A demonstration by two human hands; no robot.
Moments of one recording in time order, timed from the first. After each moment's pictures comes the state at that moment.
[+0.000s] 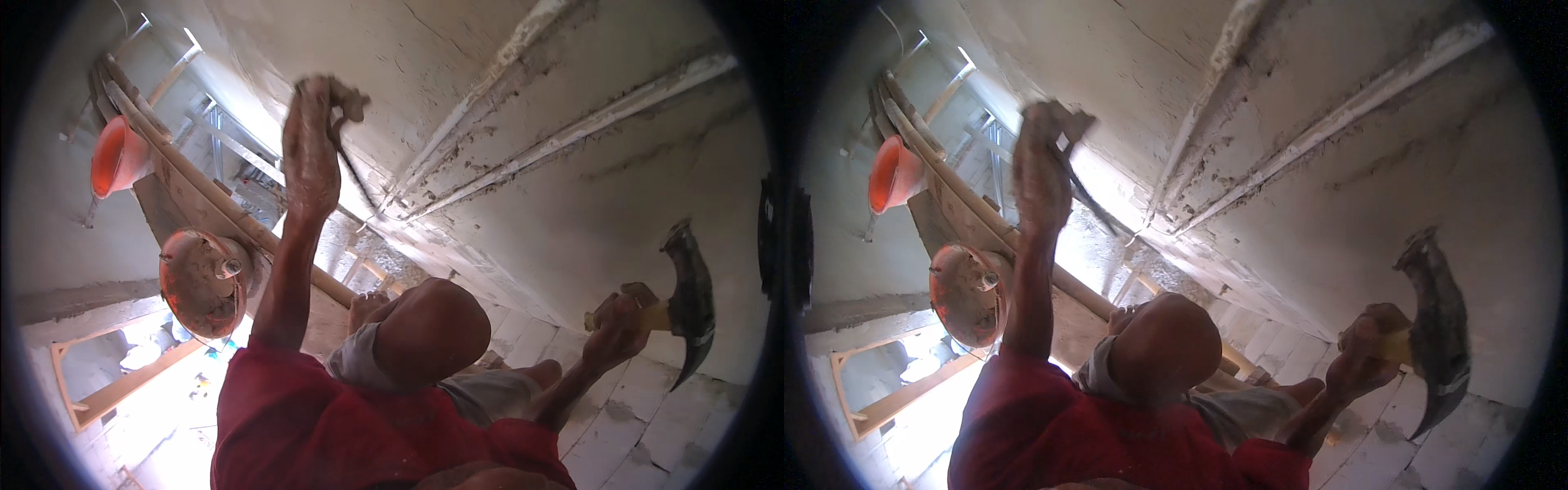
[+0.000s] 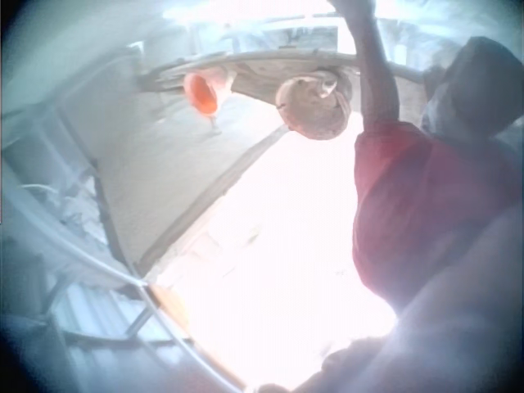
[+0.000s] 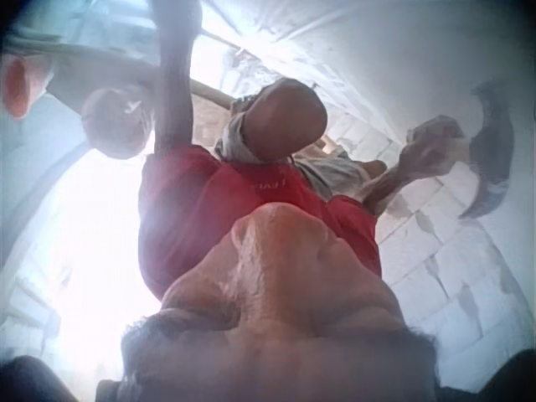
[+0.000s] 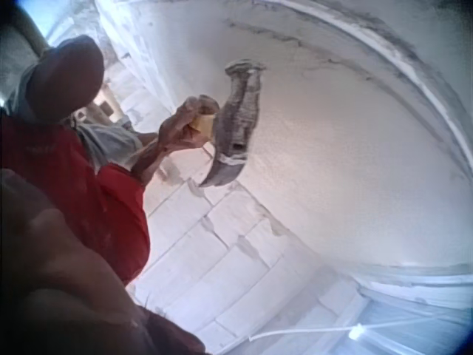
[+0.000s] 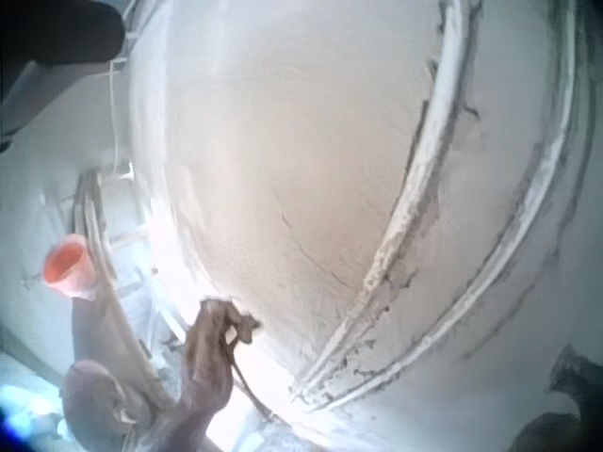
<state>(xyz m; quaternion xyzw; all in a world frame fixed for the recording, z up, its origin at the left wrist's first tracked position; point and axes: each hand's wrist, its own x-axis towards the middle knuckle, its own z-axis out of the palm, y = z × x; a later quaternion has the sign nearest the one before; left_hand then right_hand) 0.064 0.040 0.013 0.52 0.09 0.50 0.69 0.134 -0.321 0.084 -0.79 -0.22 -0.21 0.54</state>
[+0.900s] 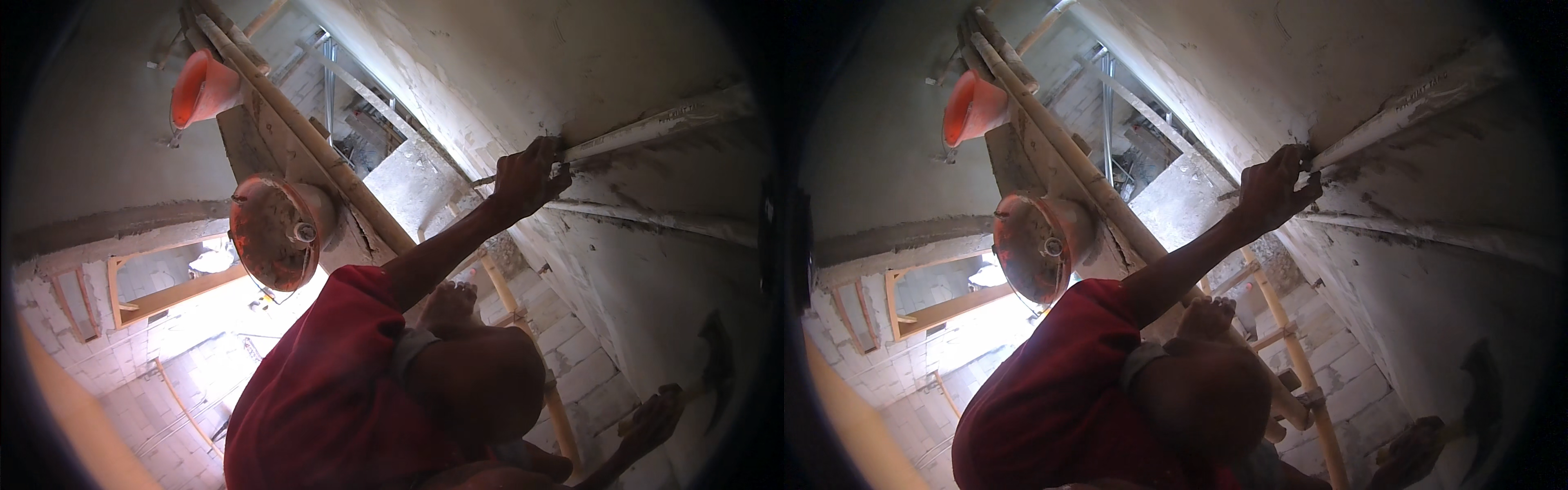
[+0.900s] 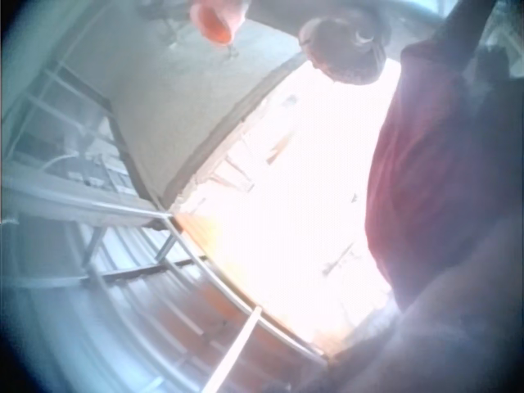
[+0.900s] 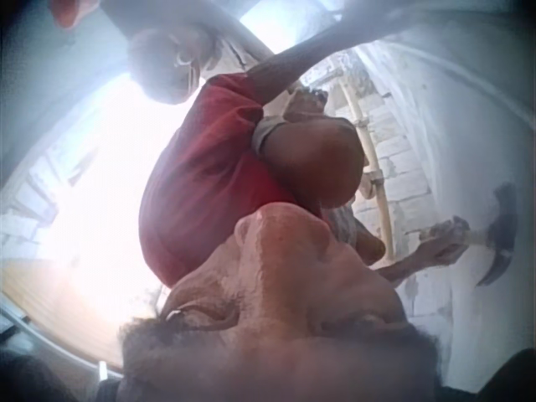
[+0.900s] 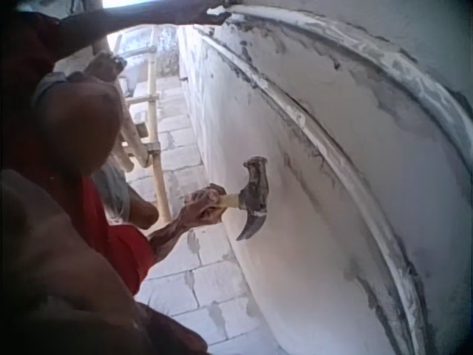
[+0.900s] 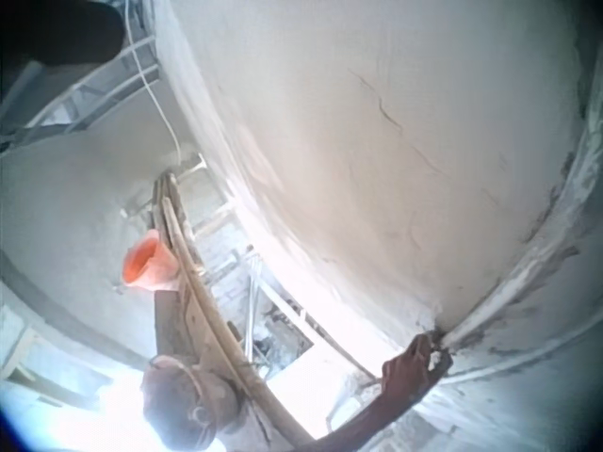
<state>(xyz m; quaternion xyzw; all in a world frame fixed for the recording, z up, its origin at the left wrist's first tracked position) 0.143 -0.011 -0.178 0.86 0.26 0.28 0.35 0.166 -0.400 0.024 -0.91 -0.09 0.03 0.40</state>
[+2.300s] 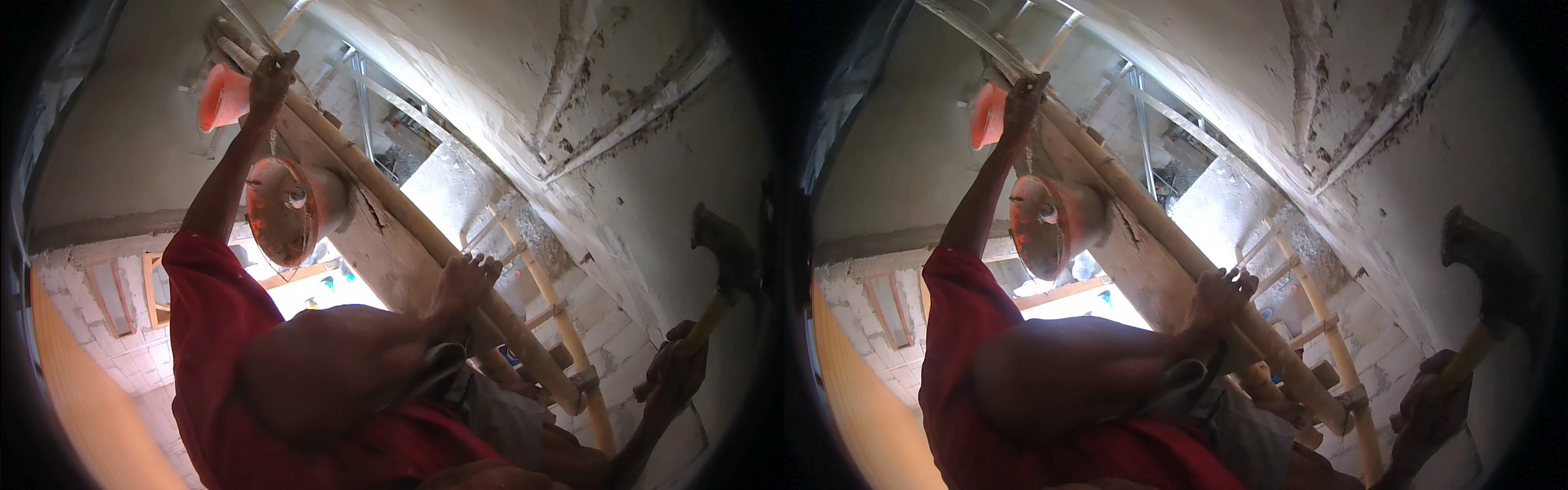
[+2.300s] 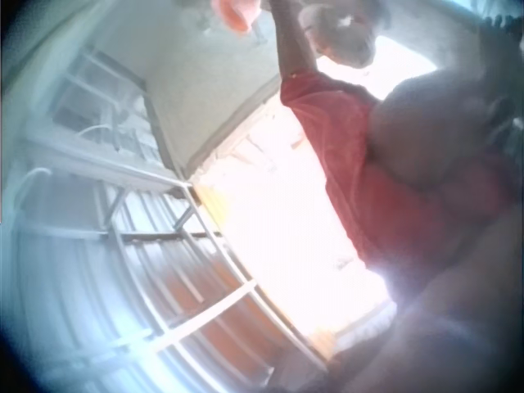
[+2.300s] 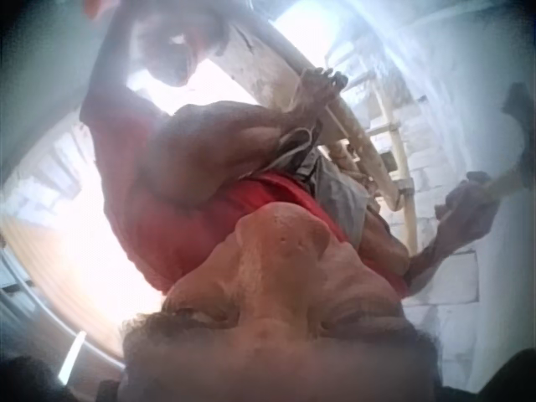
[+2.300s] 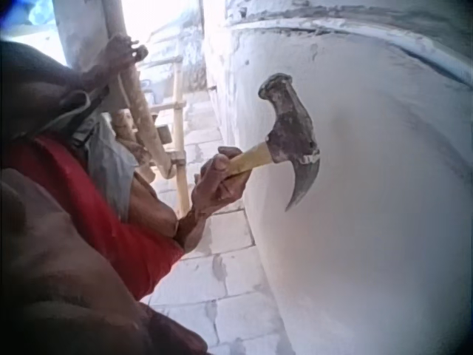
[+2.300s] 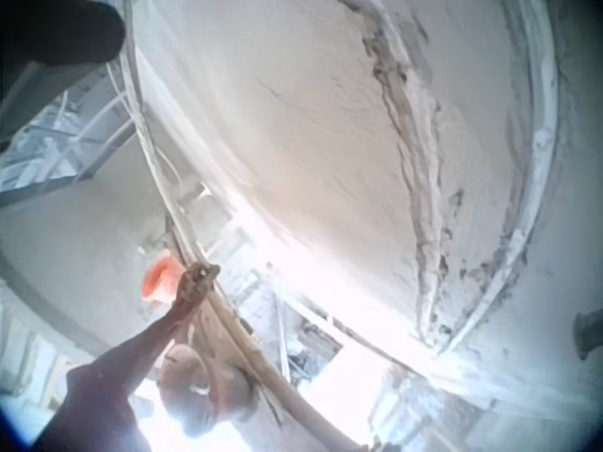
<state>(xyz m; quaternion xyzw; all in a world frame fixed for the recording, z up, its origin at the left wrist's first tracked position) -0.076 0.234 -0.081 0.80 0.46 0.27 0.27 0.164 -0.411 -0.050 -0.83 -0.15 0.22 0.49</state>
